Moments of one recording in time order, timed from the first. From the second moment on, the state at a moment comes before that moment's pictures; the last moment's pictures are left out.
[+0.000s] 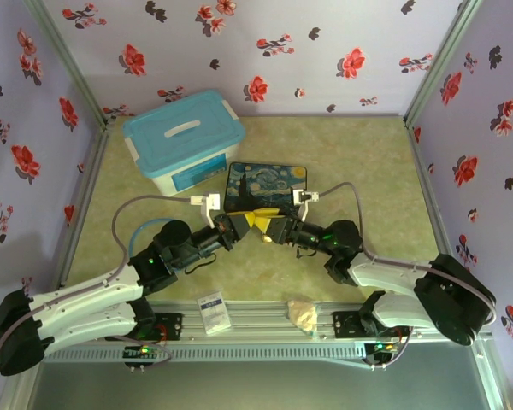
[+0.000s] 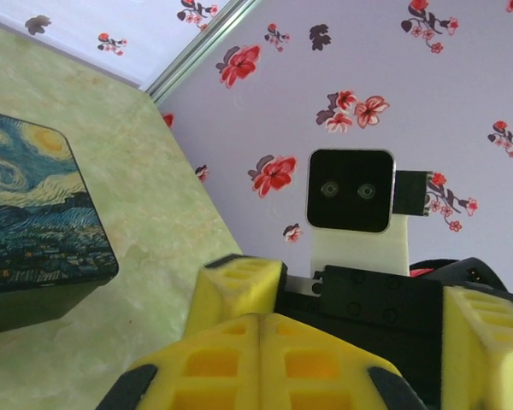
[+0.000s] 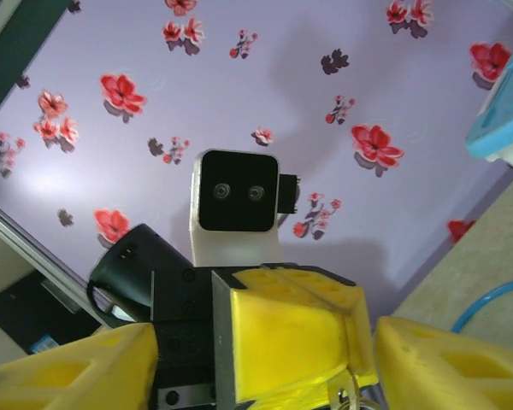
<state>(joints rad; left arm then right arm) -1.03 0.90 0.51 0.39 -0.01 -0.86 0.82 1.22 0.35 1.23 -0.53 1.08</state>
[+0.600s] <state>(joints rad) -1.01 0.90 0.51 0.50 -0.01 -0.91 0.86 1.24 0.36 1.25 -0.49 1.04</state>
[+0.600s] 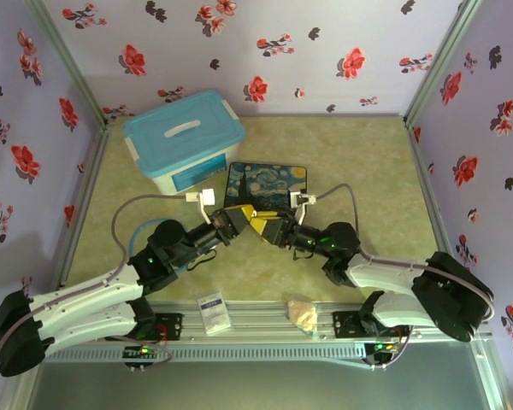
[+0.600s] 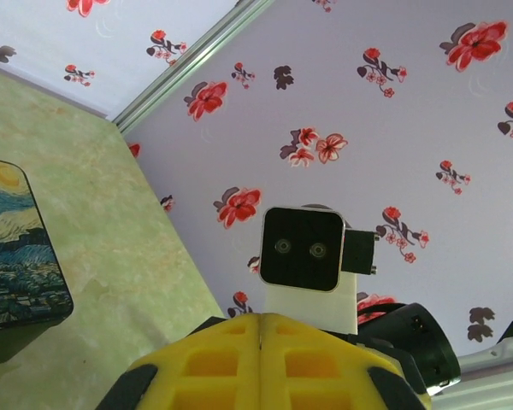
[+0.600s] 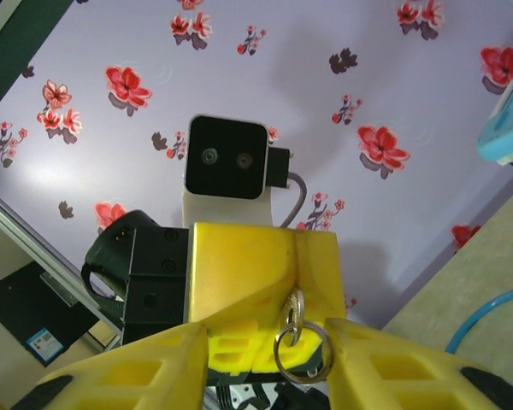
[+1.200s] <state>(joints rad) -1.01 0.92 0.44 0.64 -0.01 -0.98 0.86 1.26 0.36 1.25 -0.44 1.03</state>
